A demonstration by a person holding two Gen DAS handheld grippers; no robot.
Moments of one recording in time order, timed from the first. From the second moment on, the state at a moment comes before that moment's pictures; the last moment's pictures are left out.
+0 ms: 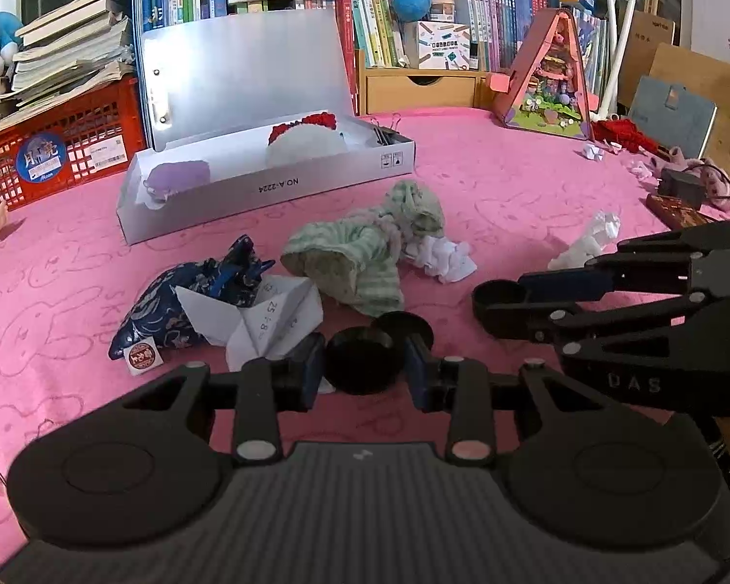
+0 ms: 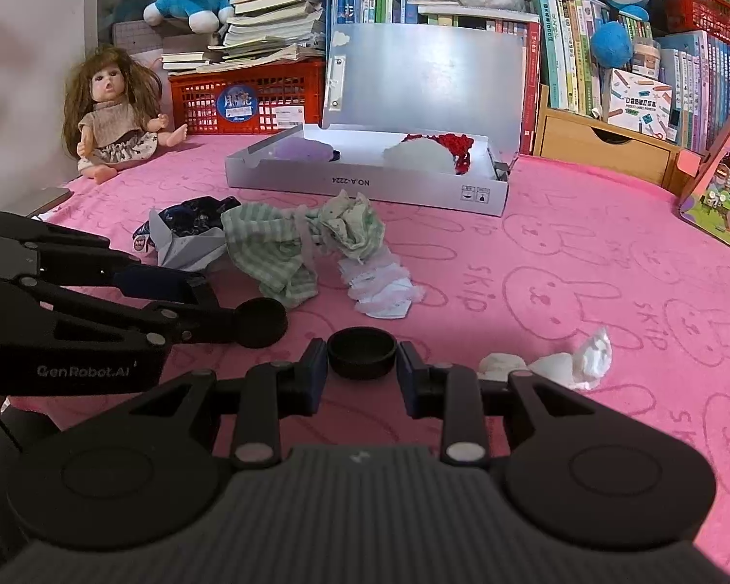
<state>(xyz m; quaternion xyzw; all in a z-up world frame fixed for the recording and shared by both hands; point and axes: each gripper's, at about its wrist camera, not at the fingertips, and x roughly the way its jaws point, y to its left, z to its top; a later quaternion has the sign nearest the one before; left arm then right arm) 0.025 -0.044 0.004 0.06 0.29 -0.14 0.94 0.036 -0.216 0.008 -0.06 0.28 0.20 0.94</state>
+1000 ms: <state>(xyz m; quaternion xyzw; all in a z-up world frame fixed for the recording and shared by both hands) 0.021 -0.042 0.007 0.06 0.29 -0.14 0.94 0.045 -0.208 0.004 -0.07 0.28 0.18 0.94</state>
